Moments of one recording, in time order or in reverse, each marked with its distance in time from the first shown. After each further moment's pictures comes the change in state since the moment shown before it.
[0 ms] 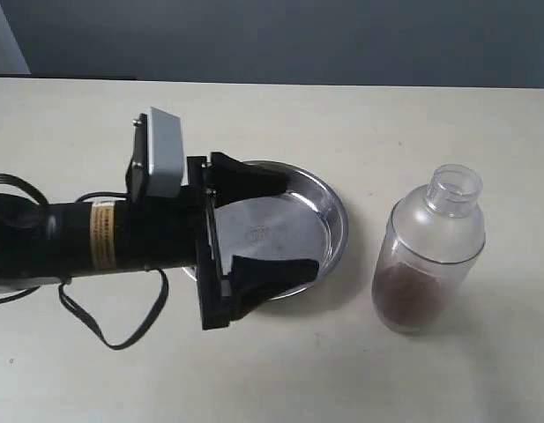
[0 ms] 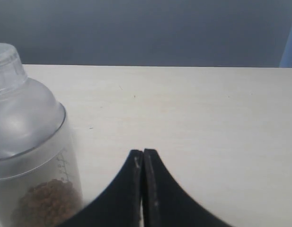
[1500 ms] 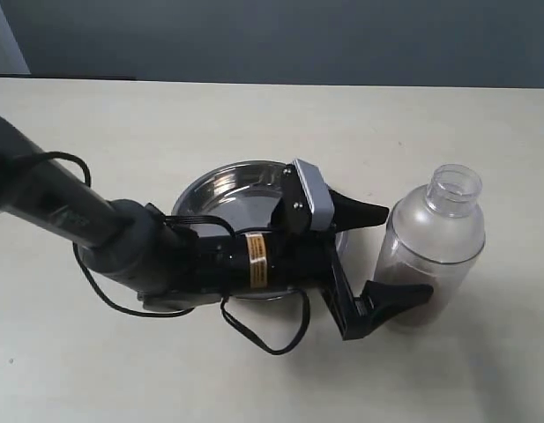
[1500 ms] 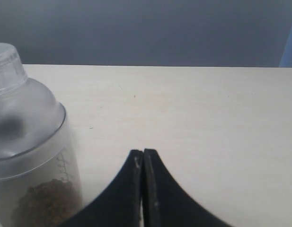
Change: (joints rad) left arm -0.286 0.451 -0.338 -0.313 -0.017 0.101; right arm 0.000 0.000 0.000 0.000 0.000 0.000
